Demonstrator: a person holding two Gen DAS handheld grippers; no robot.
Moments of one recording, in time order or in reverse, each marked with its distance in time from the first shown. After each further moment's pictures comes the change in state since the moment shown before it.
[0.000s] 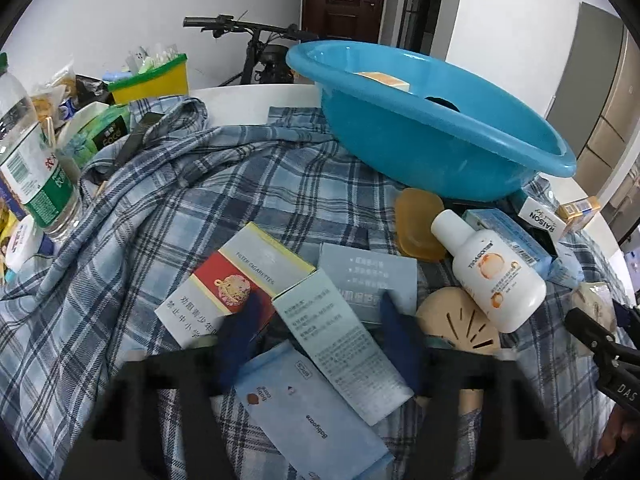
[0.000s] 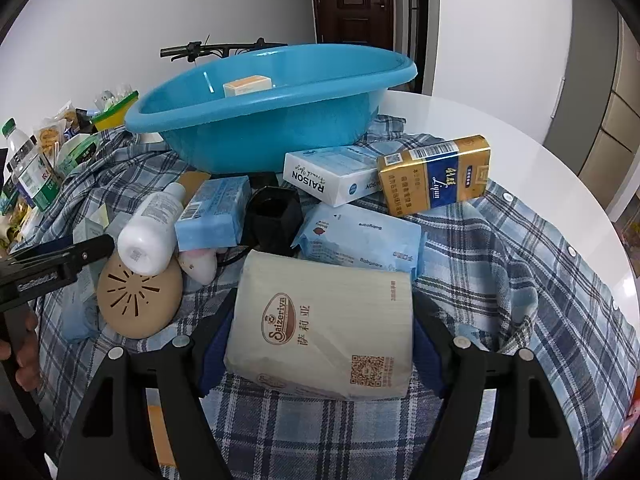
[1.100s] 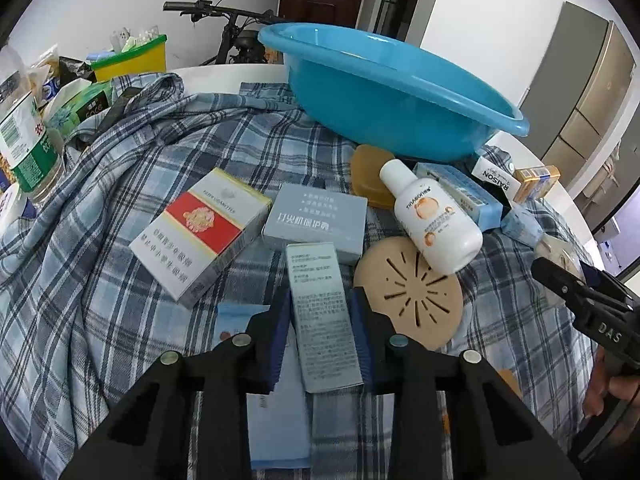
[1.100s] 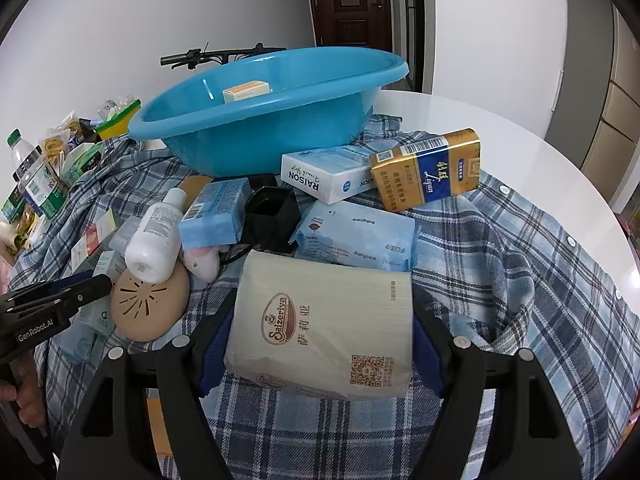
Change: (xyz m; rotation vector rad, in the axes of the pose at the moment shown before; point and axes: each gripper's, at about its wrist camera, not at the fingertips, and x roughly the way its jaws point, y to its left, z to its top) left arm -0.021 -0.006 -0.035 0.011 0.059 -0.113; right arm -0.006 -0.007 -0.003 0.026 -0.011 0.024
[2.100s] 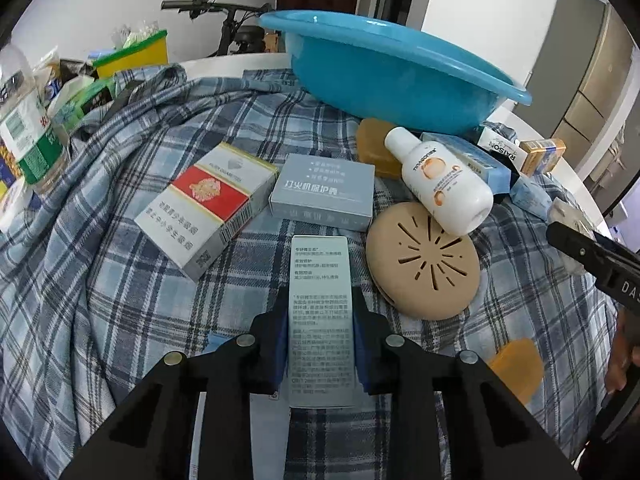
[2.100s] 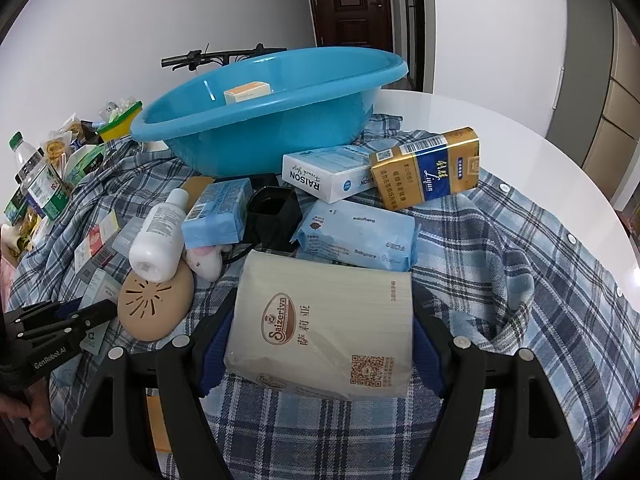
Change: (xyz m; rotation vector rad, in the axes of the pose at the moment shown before) left arm 0.005 -0.004 -0.017 0.051 0.011 0.050; right arm -0.001 -0.002 -0.001 0.008 0.001 0.009
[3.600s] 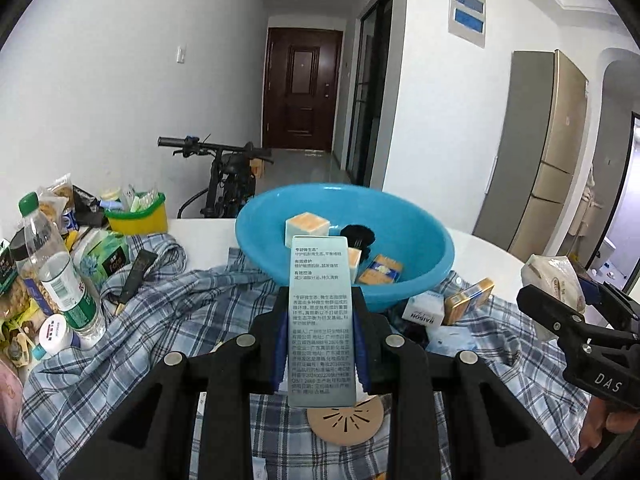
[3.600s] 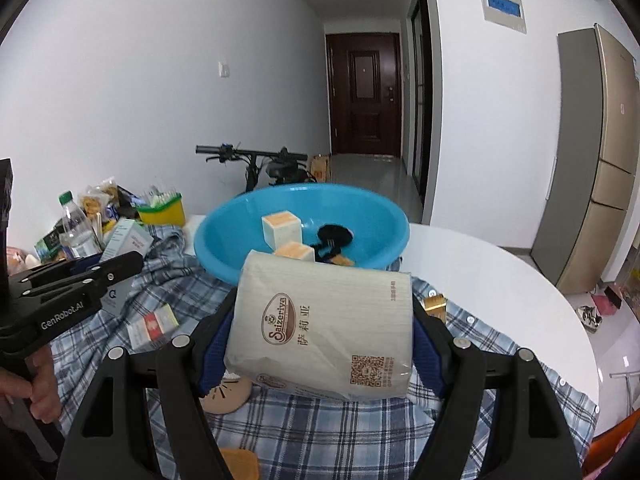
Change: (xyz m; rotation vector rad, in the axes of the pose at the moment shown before) left arm -0.130 -0.035 0.073 0.049 -0.437 -0.041; right arm -0.117 0.040 0.049 -0.095 -0.363 -0.002
